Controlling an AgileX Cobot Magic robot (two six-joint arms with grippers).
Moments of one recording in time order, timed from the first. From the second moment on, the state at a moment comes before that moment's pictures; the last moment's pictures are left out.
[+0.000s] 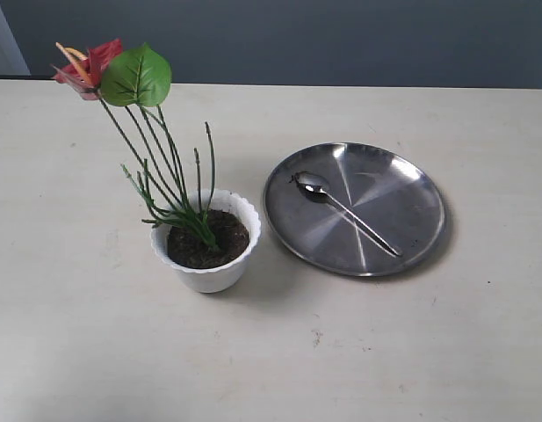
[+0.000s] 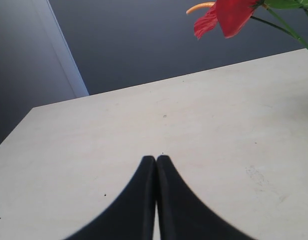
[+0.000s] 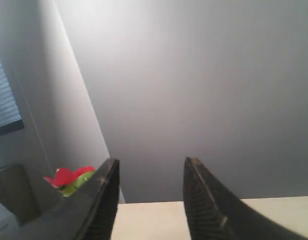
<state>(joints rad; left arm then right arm) -0.03 0.00 0.00 0.19 0.25 0.01 0.17 0.00 0.00 -1.01 -0.44 1.41</state>
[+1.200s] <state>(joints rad) -0.03 0.00 0.00 0.20 0.25 0.01 0.27 0.00 0.00 -0.23 -0.08 0.60</state>
